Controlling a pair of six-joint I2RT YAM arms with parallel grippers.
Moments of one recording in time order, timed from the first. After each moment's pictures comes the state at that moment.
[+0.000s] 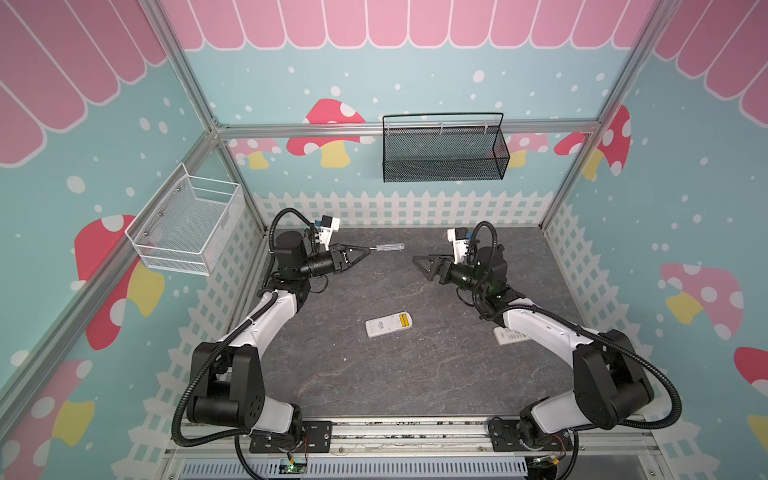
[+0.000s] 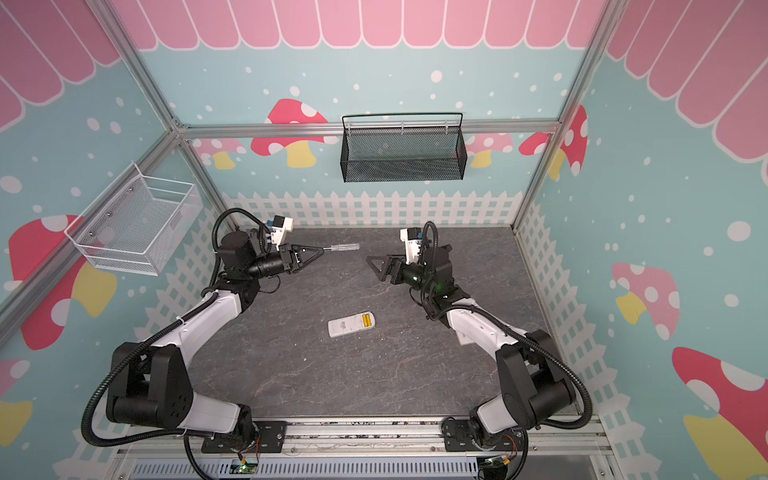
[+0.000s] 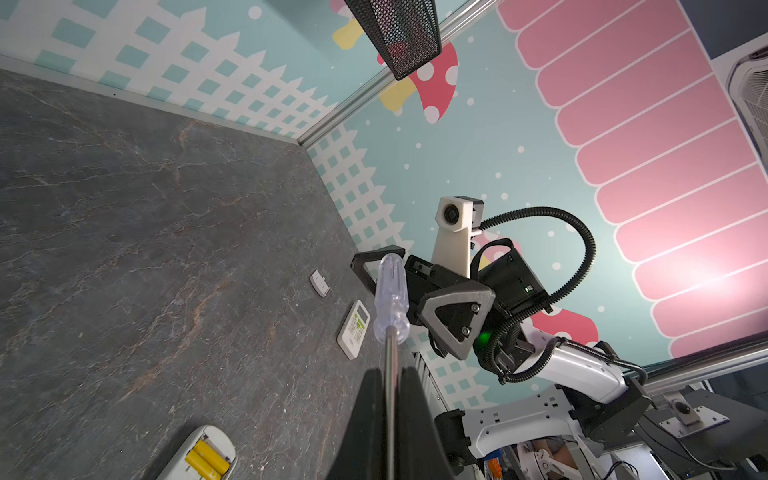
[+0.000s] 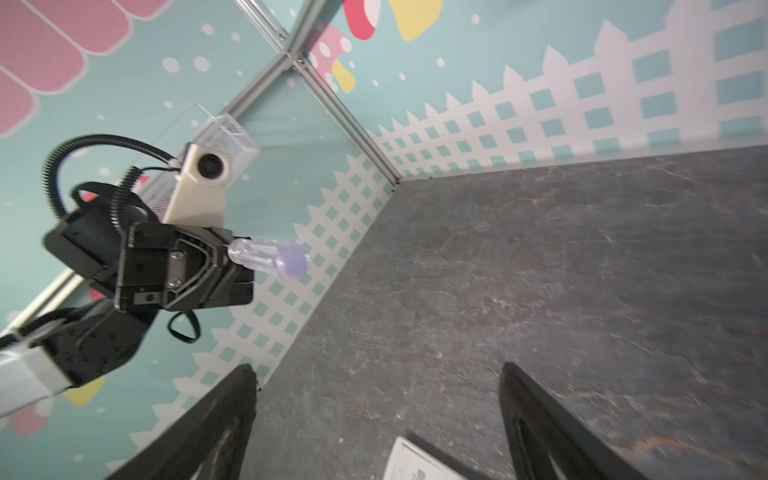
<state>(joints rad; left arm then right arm) -0.08 1.46 0.98 0.42 1.11 -0.91 0.43 1.50 0.92 0.51 -0.56 0.67</state>
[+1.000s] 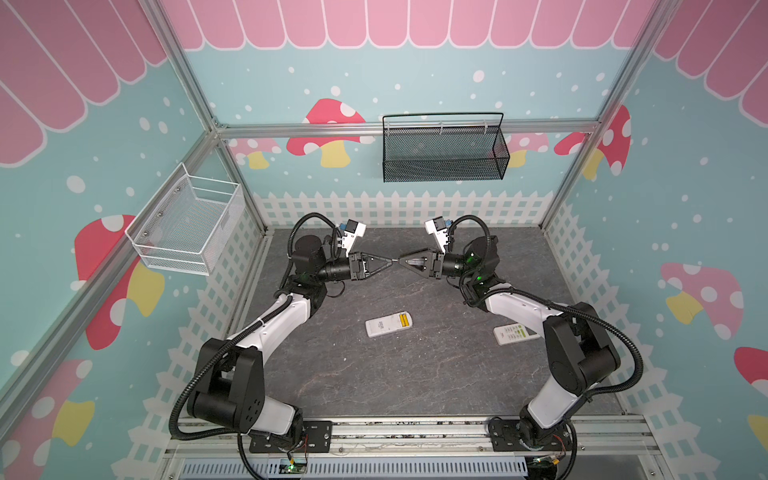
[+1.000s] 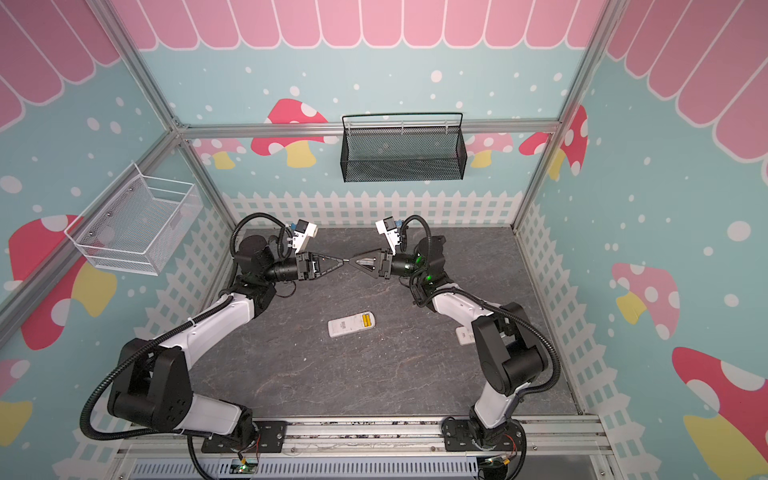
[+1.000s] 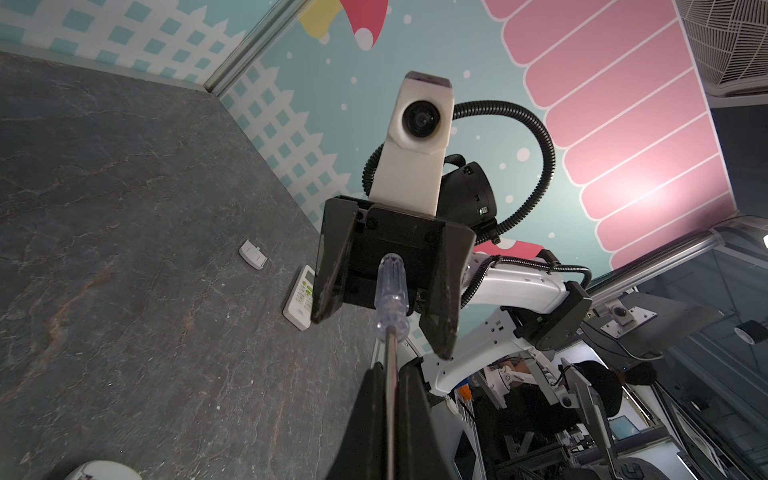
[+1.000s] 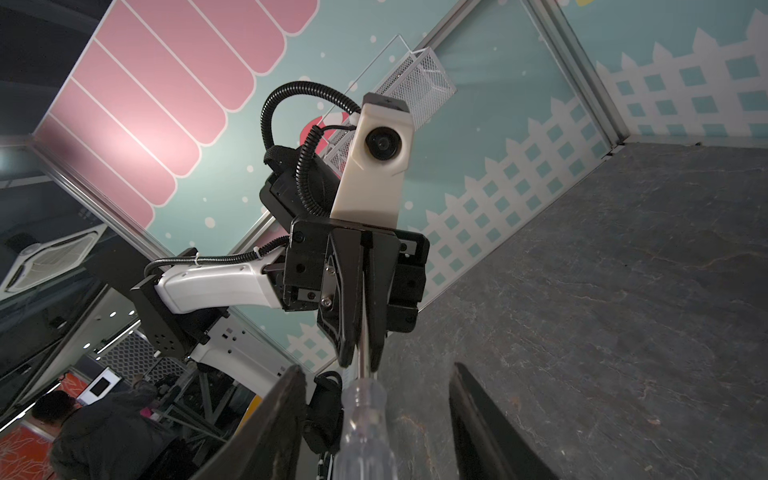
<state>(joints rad) -0.23 1.47 0.97 0.52 1.18 -0.94 0.45 1.70 1.07 0.88 -1.06 0.94</state>
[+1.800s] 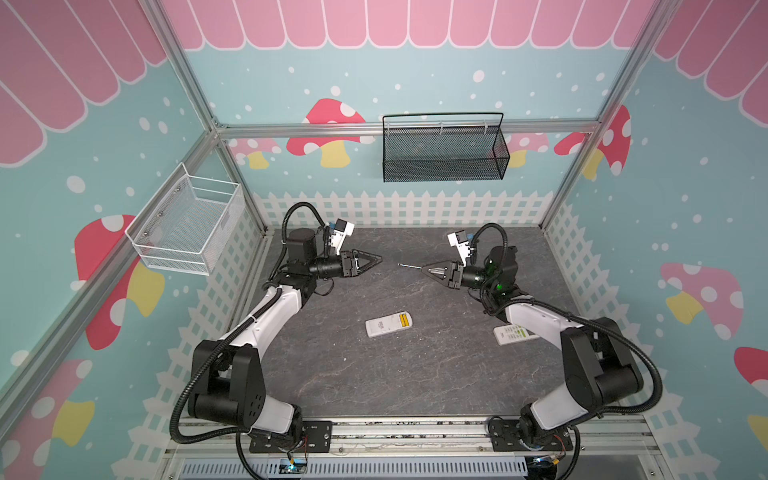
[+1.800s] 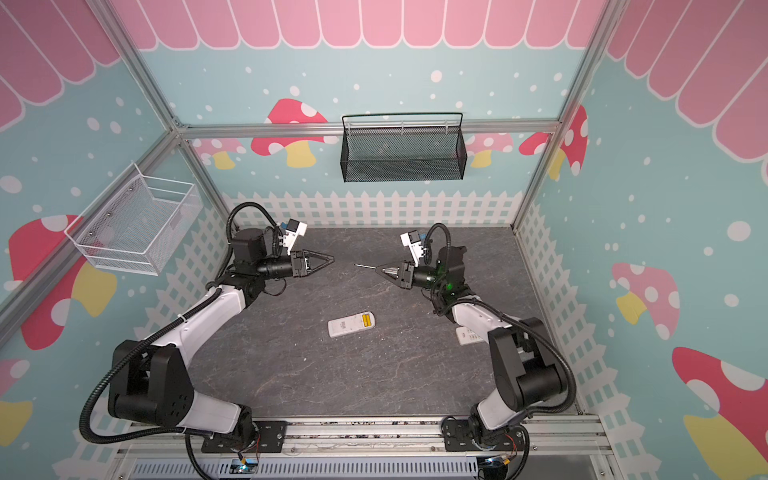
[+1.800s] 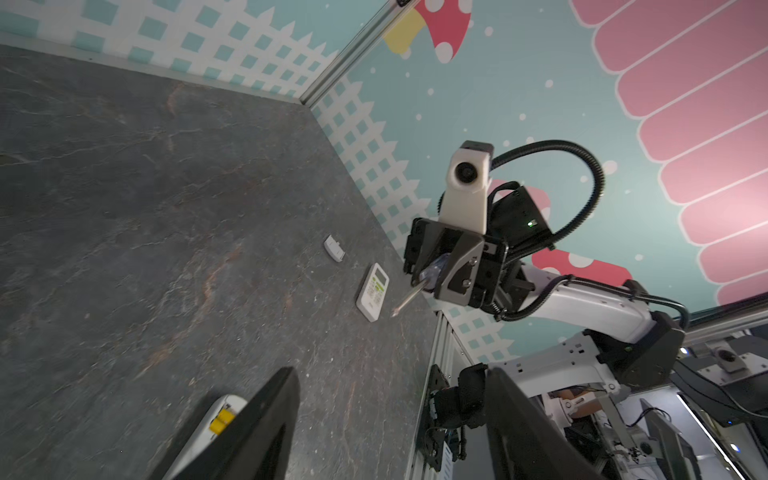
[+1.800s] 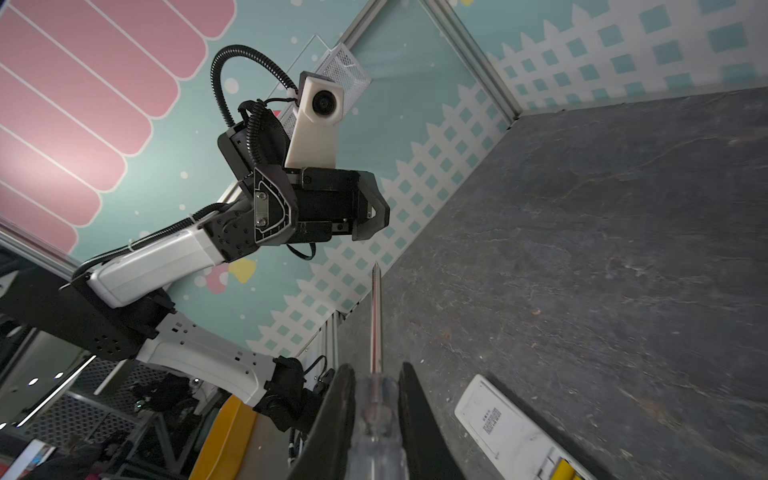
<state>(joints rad) -0.14 1.48 1.10 -0.04 1.08 -0.51 0.29 1.51 0.87 0.61 -1.02 0.71</state>
